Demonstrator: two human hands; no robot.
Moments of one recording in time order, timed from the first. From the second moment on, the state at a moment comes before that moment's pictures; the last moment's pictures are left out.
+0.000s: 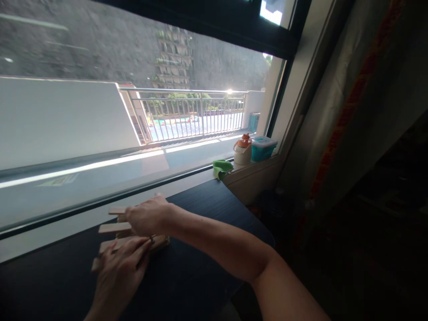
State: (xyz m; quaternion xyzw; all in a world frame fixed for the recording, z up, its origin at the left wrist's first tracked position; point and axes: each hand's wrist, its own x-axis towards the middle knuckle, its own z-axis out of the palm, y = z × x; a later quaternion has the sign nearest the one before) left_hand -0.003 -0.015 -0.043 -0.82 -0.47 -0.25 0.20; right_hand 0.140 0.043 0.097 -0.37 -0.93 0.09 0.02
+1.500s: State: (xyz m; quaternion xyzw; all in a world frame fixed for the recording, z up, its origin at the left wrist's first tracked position) left_hand 0.005 -0.024 -0.033 -0.80 -0.52 -0.25 0.14; right_hand 0.148 0.052 0.110 -0.34 -0.93 0.10 -0.01
